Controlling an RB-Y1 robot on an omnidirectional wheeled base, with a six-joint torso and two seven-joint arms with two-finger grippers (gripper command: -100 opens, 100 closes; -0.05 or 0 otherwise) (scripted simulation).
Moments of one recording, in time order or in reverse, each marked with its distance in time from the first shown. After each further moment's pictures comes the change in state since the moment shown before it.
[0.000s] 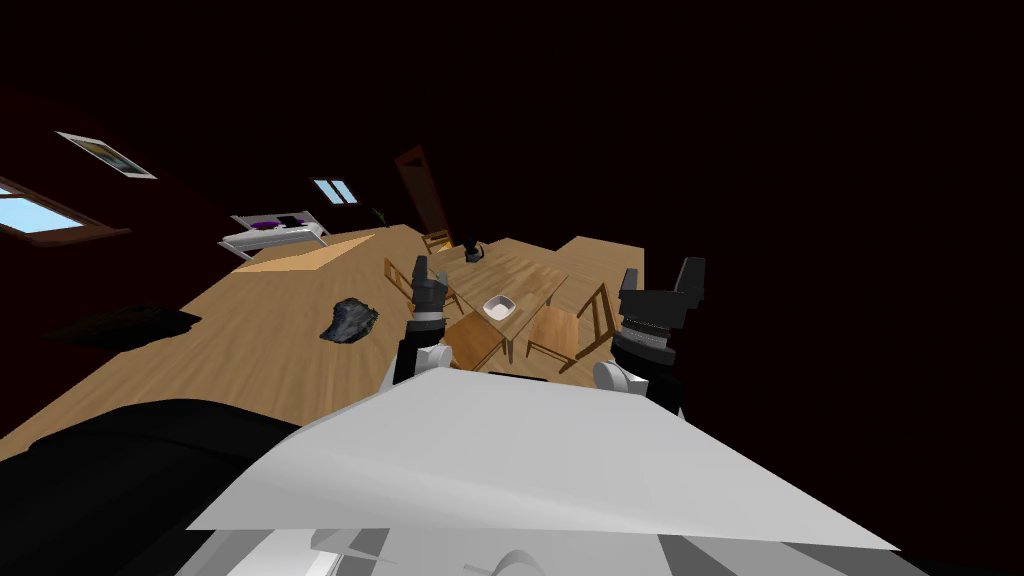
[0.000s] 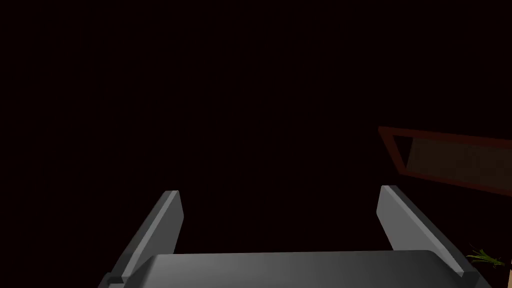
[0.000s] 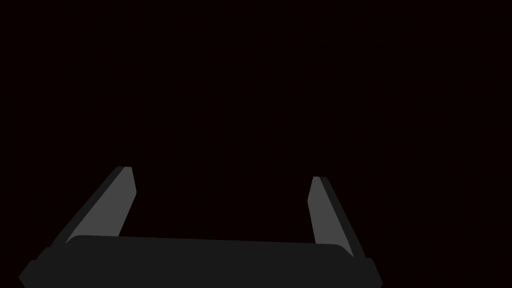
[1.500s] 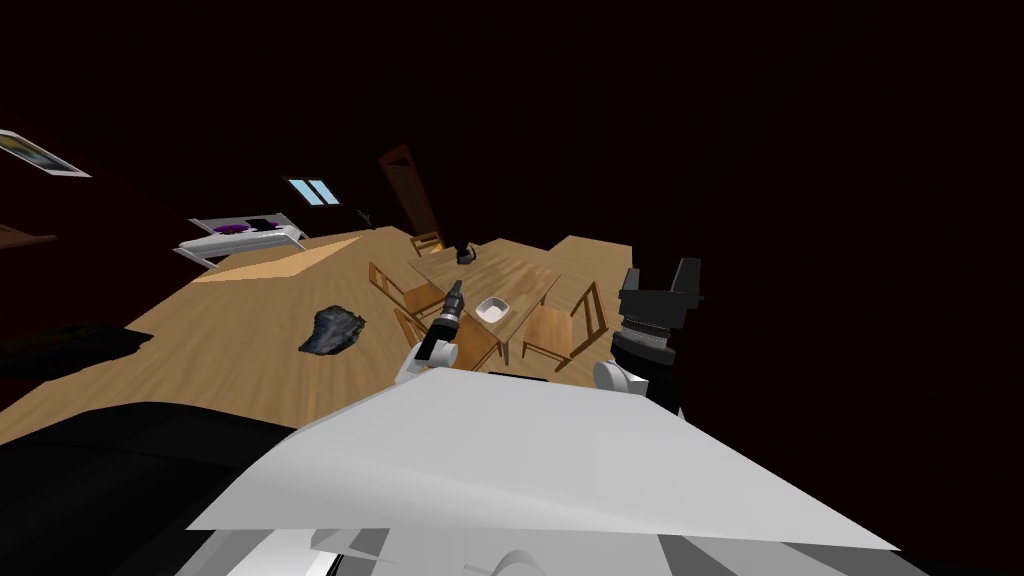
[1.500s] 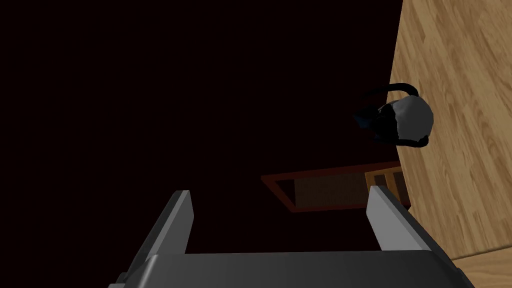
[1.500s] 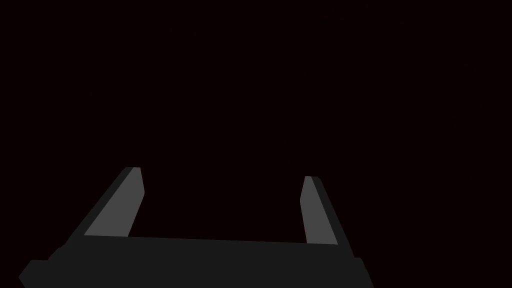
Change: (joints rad) left arm -0.114 0.094 -0.009 0.290 -0.015 0.284 -0.001; right arm 0.000 0.000 0.000 0.000 0.000 0.000 0.000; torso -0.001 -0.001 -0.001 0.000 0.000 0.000
